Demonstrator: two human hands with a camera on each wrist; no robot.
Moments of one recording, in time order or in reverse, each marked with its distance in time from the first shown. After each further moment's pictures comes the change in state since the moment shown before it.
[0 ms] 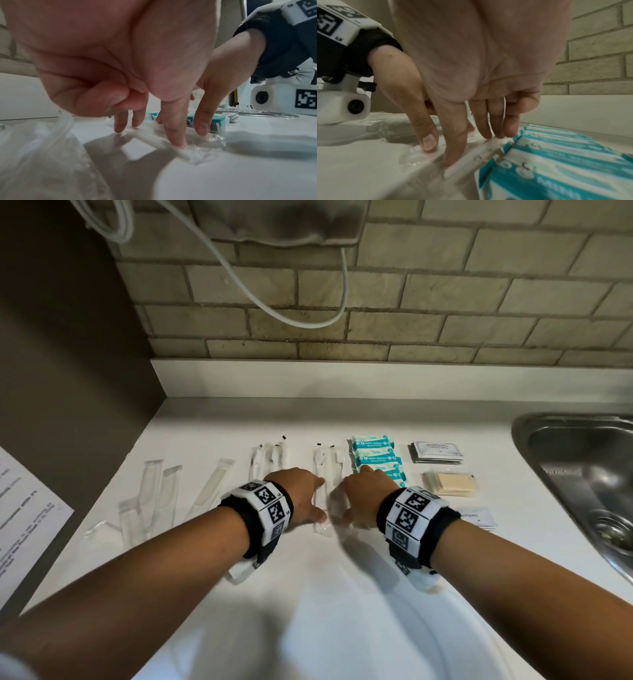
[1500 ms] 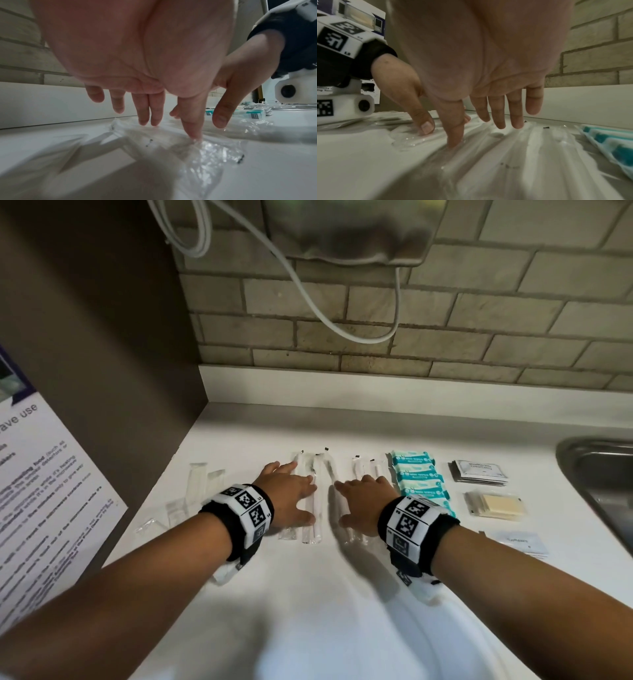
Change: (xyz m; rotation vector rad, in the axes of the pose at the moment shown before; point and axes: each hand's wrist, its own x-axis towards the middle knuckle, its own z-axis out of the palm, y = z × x) left_hand -0.024 -0.091 -0.006 0.171 0.008 0.101; right_hand 0.041 -0.056 -0.006 -0.024 0.006 -0.032
